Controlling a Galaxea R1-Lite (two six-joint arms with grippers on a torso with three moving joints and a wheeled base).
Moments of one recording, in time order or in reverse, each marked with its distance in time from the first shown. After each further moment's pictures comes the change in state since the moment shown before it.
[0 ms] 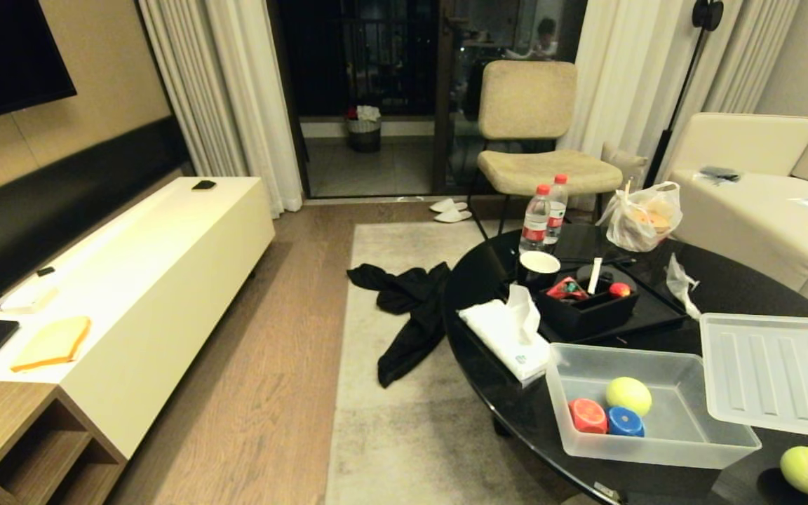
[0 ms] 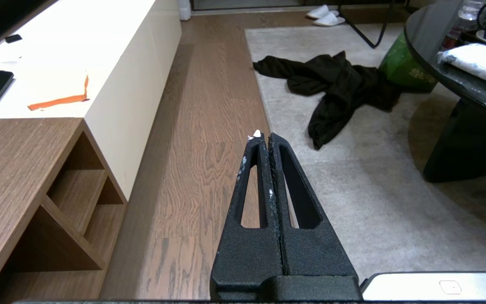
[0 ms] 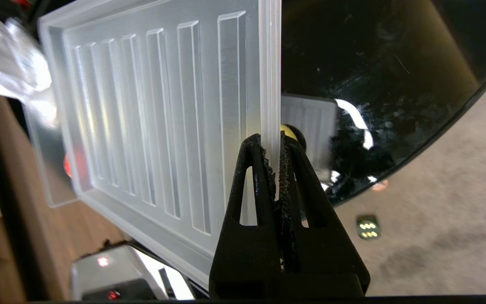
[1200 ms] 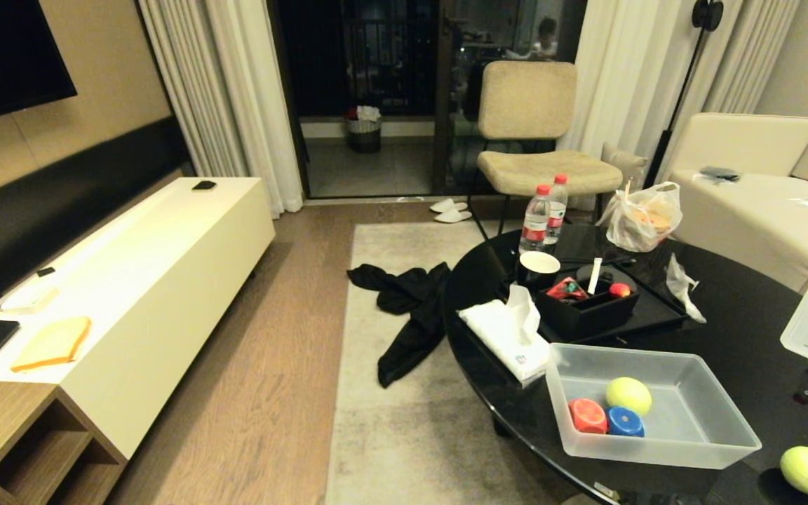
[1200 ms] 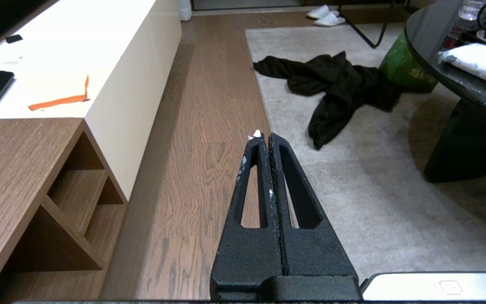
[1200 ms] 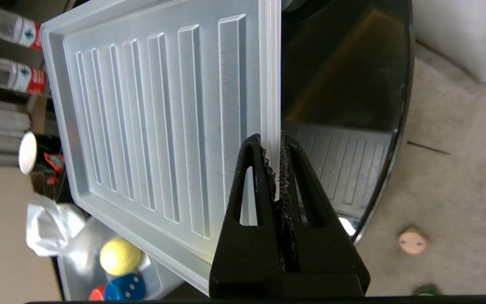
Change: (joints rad) left arm 0.000 0.000 0.000 0.000 0.000 0.000; right arm -0.146 0.186 -0.010 -0.517 0.116 0.523
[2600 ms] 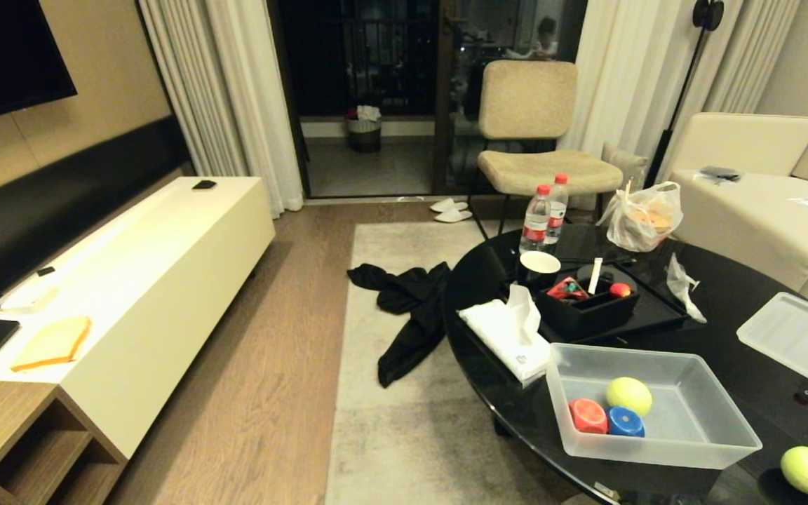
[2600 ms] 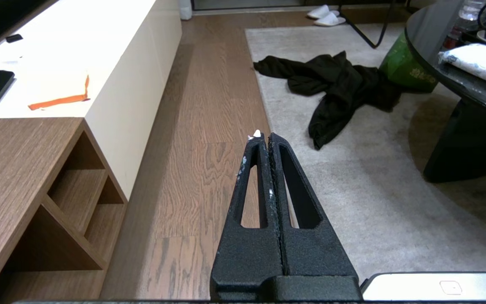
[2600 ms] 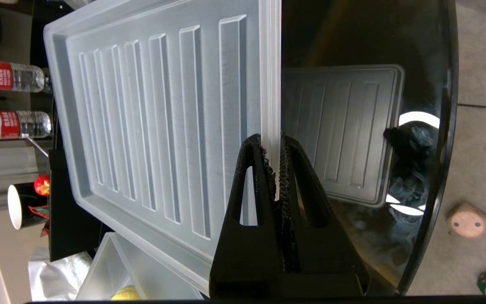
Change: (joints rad) left arm -0.001 0.000 0.000 0.000 0.000 0.000; right arm 0.124 0.150 -0.004 -0.140 -0.153 0.260
